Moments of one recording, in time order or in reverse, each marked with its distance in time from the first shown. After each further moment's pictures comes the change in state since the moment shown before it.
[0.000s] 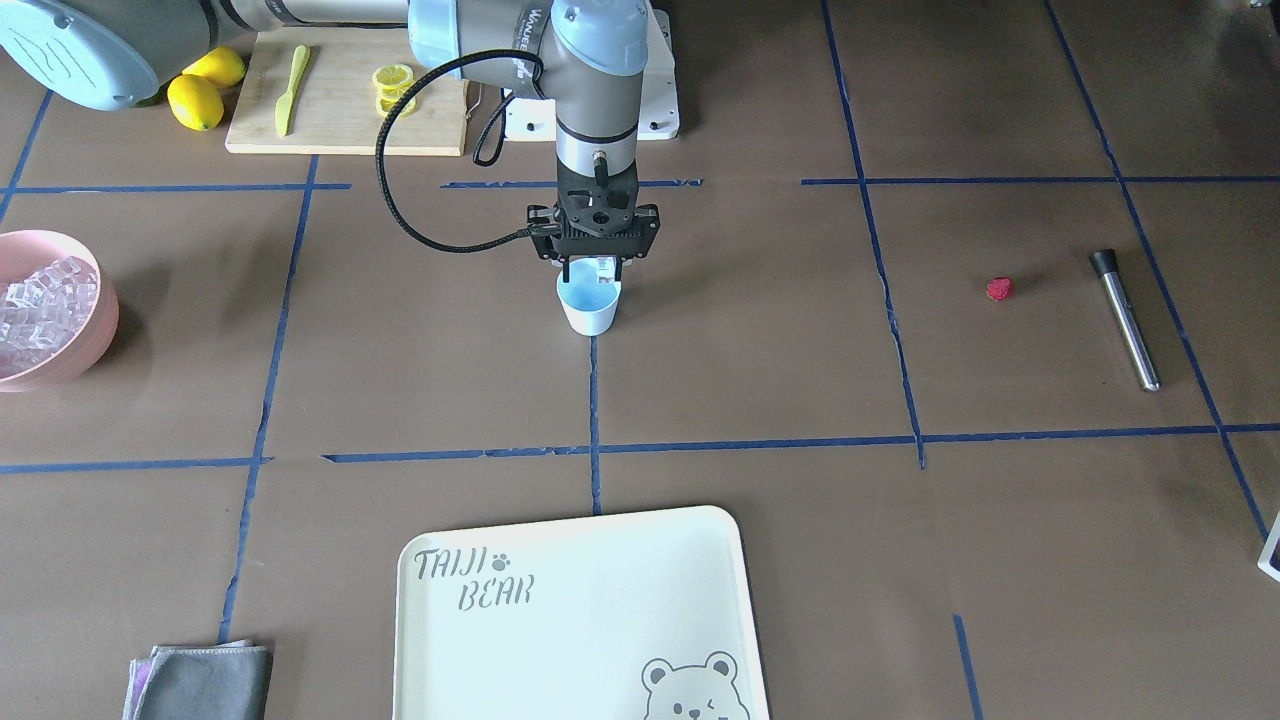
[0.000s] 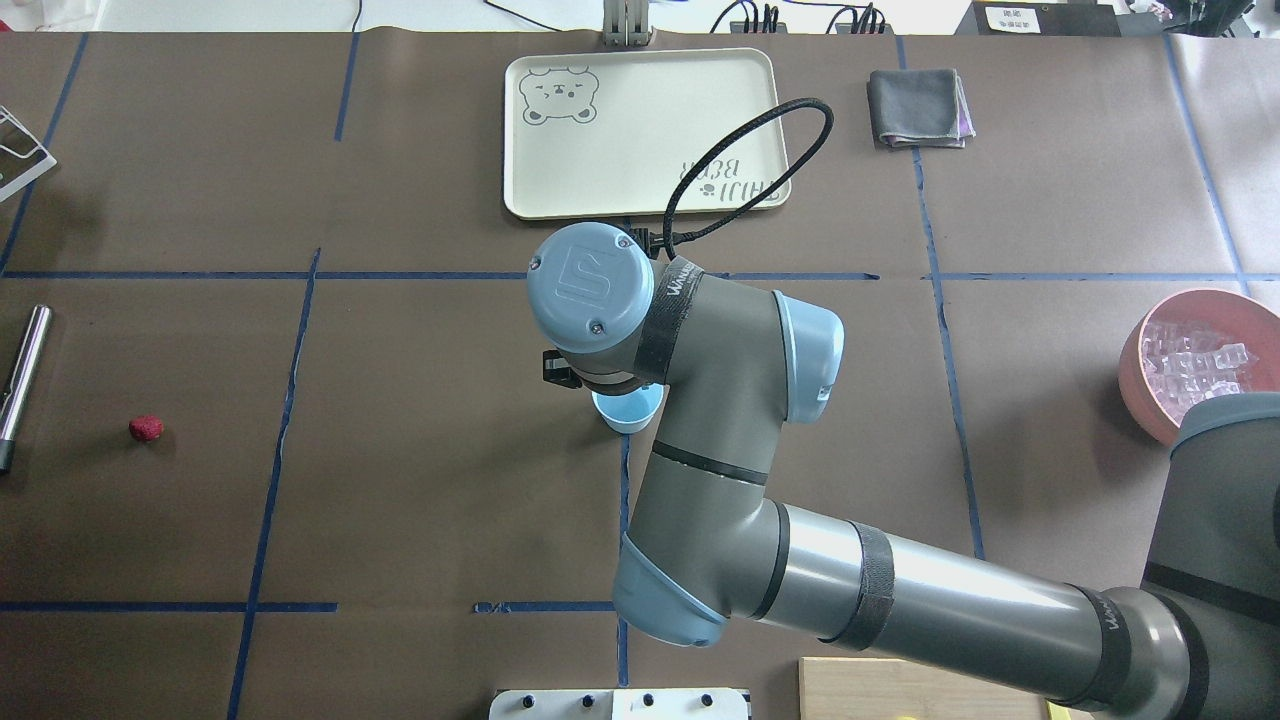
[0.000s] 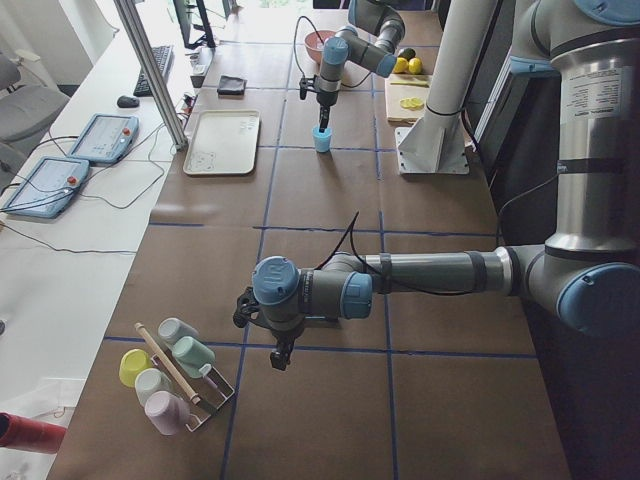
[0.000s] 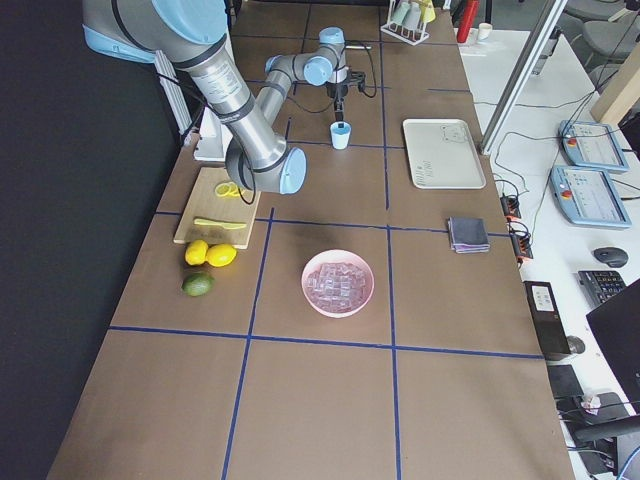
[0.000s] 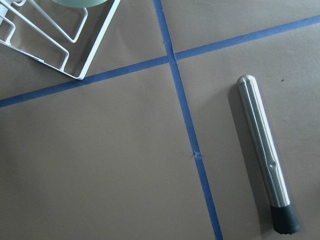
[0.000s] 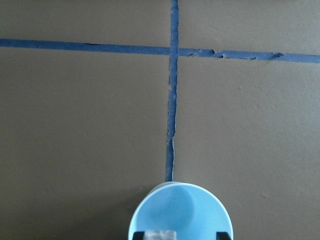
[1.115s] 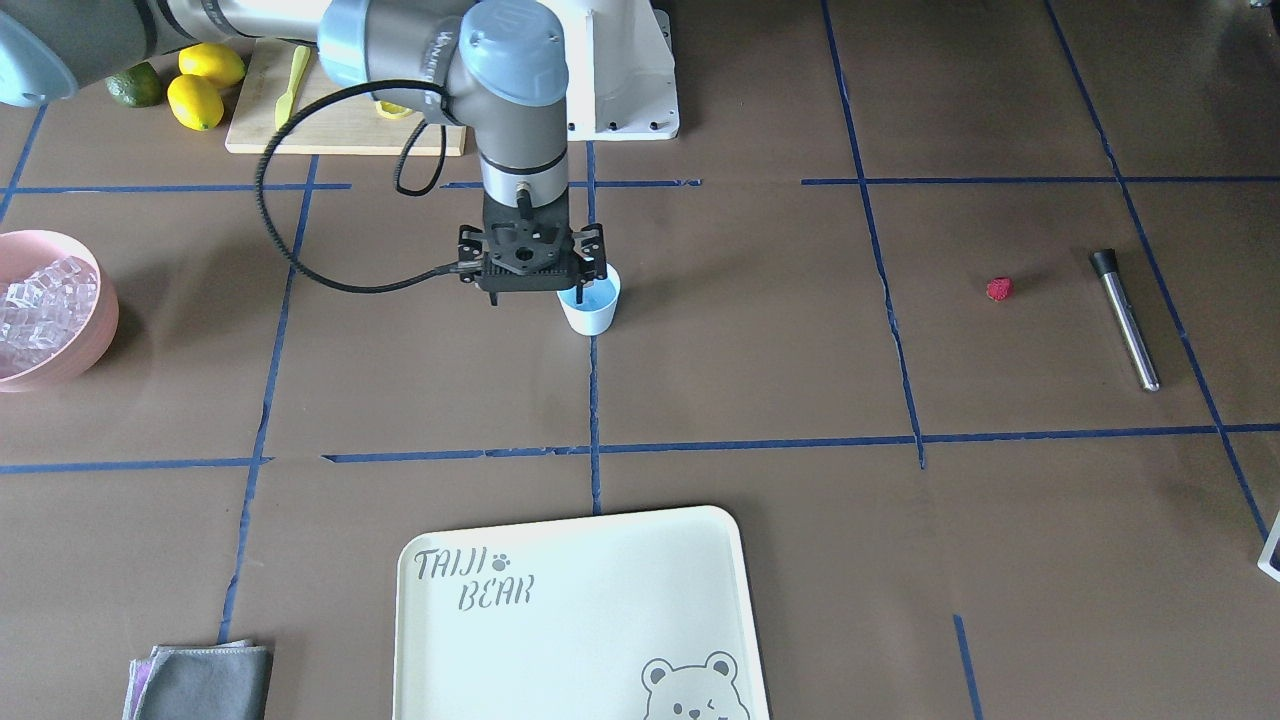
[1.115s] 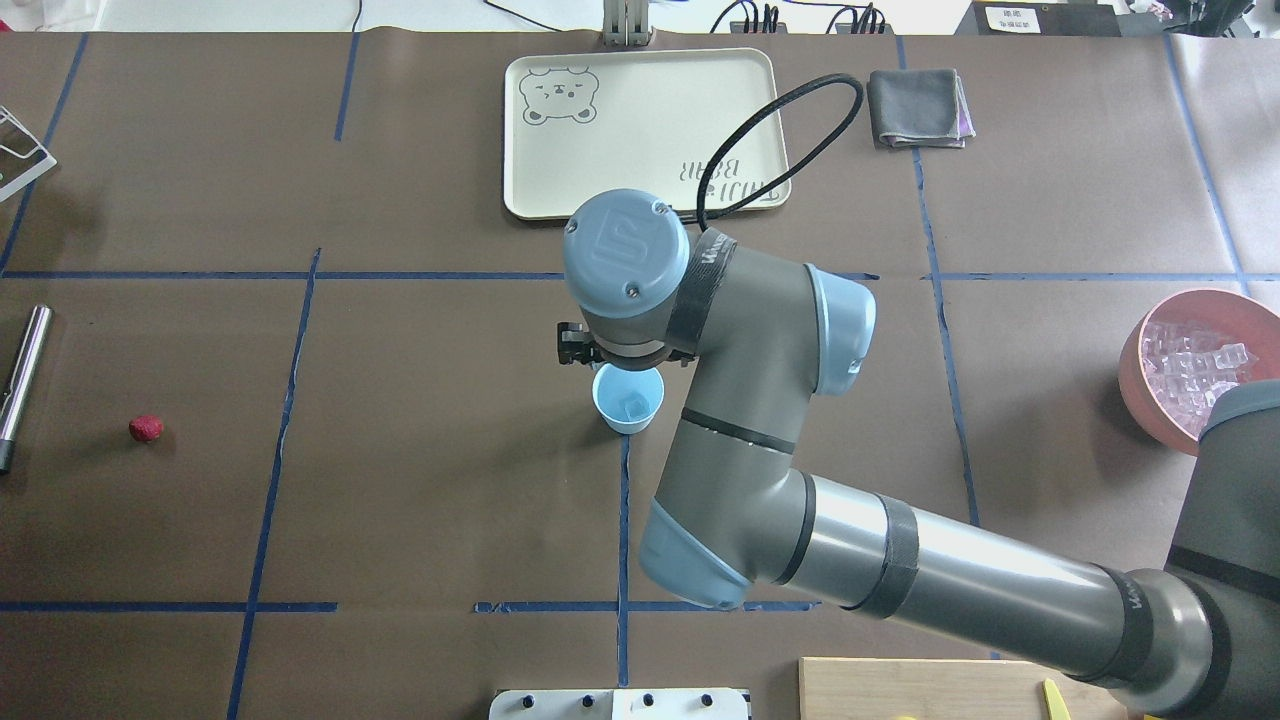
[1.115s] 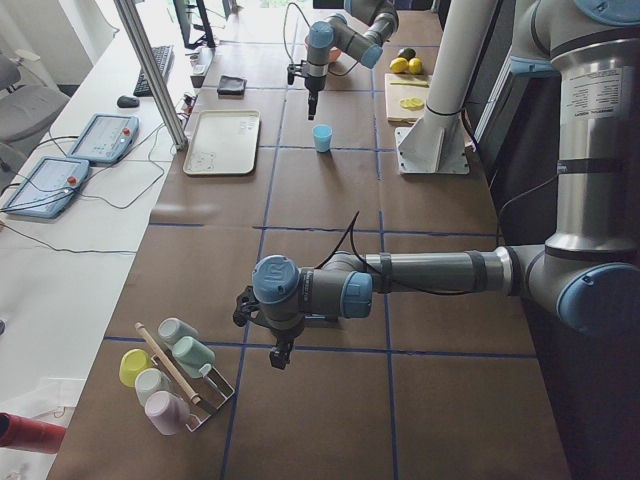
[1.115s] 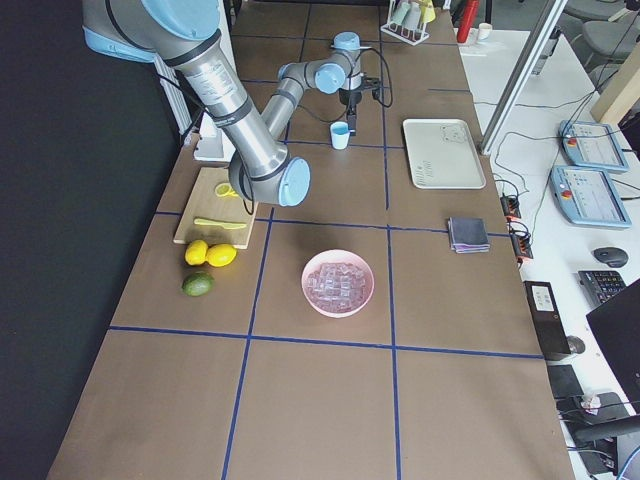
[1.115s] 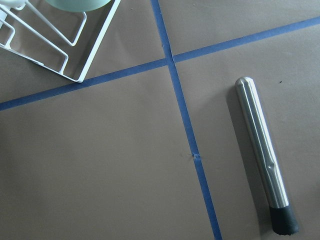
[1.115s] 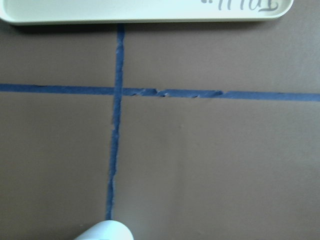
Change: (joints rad) left arm 0.000 0.000 -0.003 -0.002 0.000 0.000; right arm 0.157 -0.131 0.103 0.018 0.130 -0.121
